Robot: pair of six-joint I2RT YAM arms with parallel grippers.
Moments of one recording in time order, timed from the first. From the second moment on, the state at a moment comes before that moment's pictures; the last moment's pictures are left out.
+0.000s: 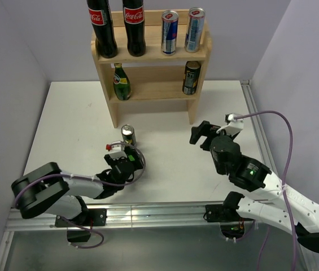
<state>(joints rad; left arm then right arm) -0.99 1.35 0.26 0.56 -0.77 -0.79 0.89 0.72 0.84 -0.46 0.81 0.64</state>
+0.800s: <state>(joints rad) -1.08 1.56 0.32 0.59 -0.99 -0.82 0.89 0.72 0.78 -0.46 0.80 0.67</state>
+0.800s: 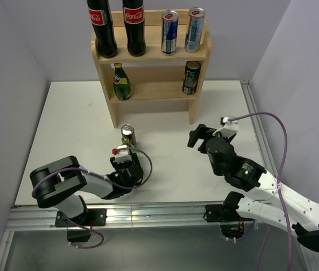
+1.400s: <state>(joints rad) -1.19 1.31 0.43 0.17 -1.00 -0.82 0.89 0.72 0.77 -0.46 0.80 0.67</state>
